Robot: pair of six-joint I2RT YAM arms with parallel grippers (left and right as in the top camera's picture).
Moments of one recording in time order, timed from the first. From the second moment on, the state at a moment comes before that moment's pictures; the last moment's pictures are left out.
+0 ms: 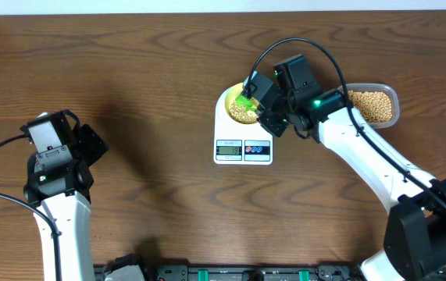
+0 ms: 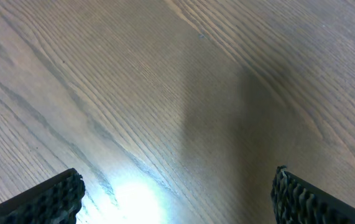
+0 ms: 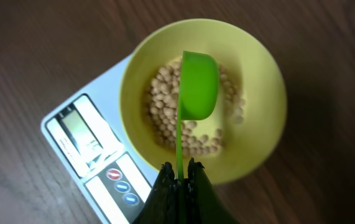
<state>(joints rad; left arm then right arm) 0.34 1.12 0.89 -0.70 -0.24 -0.33 0.47 1.72 1.29 -0.56 -0.22 -0.42</state>
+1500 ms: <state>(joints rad) 0.34 1.12 0.89 -0.70 -0.24 -0.33 0.17 1.61 1.29 -0.58 -0.44 -0.15</state>
